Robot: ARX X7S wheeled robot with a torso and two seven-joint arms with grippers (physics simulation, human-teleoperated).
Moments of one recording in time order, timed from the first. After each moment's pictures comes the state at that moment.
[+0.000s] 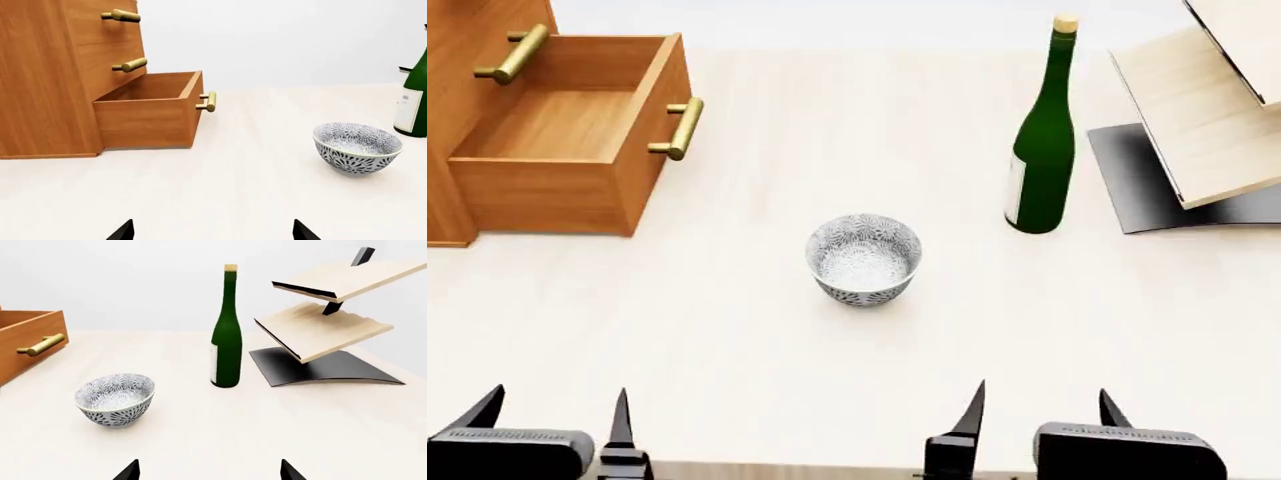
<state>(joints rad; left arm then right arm) -0.13 -0.09 0.09 0.16 -0.06 -0.31 -0.13 0.14 0.14 -0.04 -0.33 0.14 0.51 0.17</state>
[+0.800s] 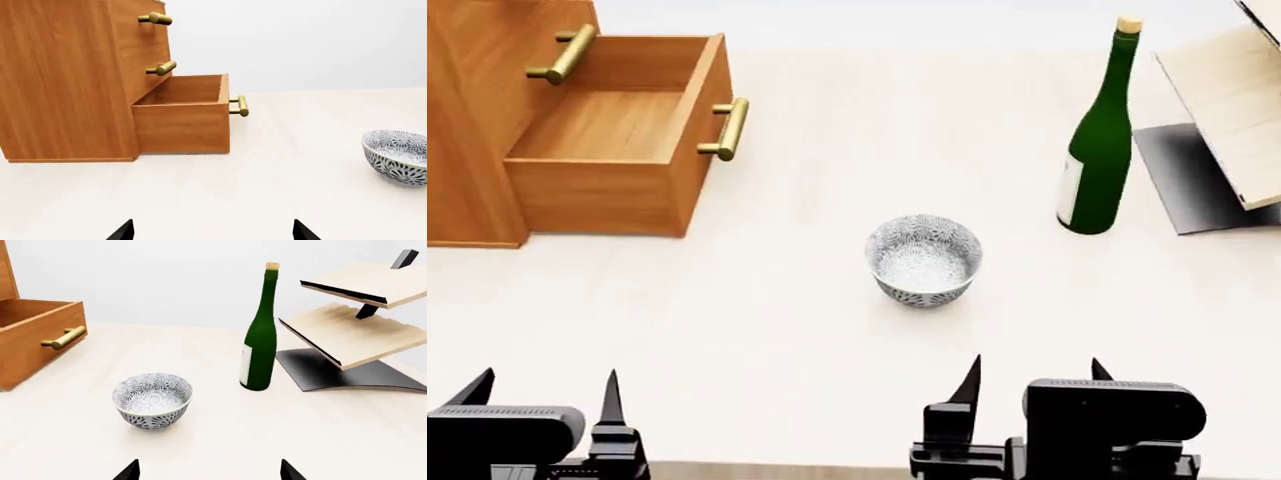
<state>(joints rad) -0.18 -0.13 0.11 0.17 -0.11 -0.35 -0.18 0.26 0.18 -0.08 -0.23 0.15 0.55 0.18</state>
